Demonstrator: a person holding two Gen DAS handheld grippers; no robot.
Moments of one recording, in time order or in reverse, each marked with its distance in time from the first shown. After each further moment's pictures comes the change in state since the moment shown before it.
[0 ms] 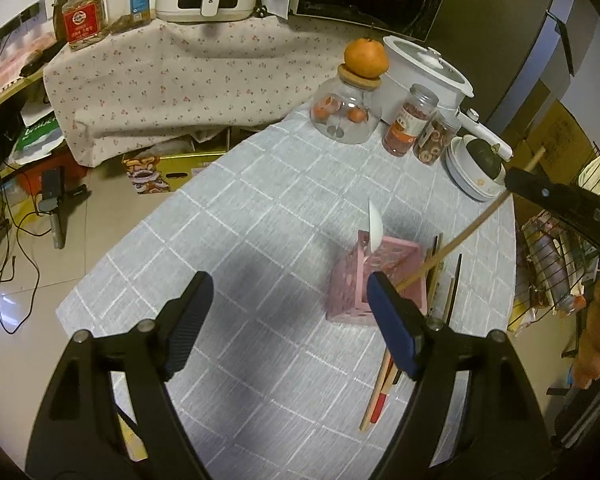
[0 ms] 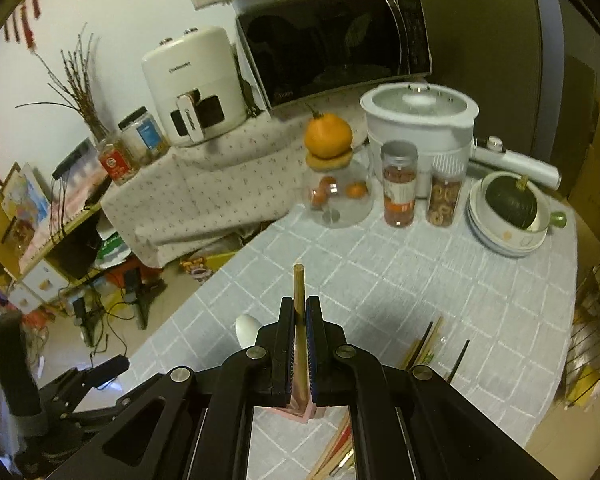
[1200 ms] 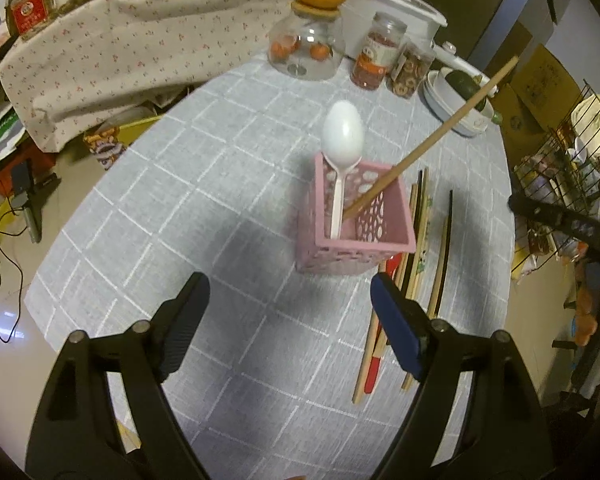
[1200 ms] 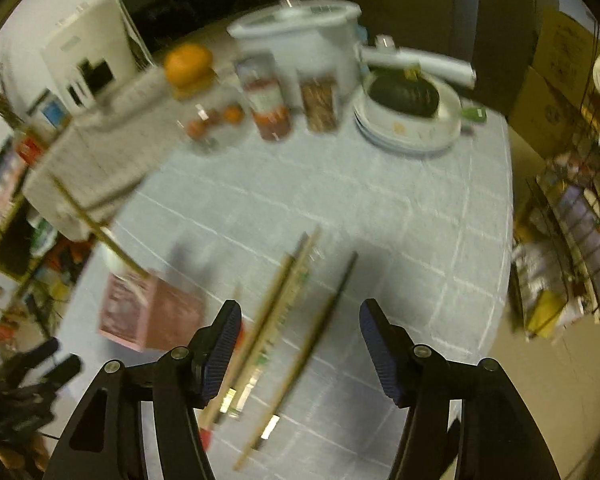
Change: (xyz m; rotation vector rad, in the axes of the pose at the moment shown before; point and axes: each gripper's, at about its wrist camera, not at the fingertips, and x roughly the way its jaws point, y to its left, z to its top) left arm 0.040 -0.031 -0.032 0.106 0.154 -0.045; right arm 0.026 -0.135 -0.066 0.141 0.238 -0.225
